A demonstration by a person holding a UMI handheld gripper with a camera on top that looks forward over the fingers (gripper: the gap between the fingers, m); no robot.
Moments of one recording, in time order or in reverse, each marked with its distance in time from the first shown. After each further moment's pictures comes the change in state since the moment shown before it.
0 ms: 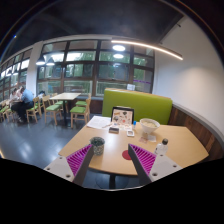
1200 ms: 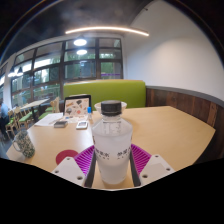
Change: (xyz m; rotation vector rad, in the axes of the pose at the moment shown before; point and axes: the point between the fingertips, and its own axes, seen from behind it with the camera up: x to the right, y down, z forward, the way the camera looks) arm 0.258 0.148 0.232 0.014 0.244 0.199
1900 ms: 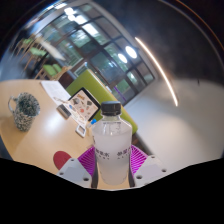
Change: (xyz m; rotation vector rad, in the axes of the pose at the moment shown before) arm -0.113 -0.102 -0.035 0.137 0.236 -0.858
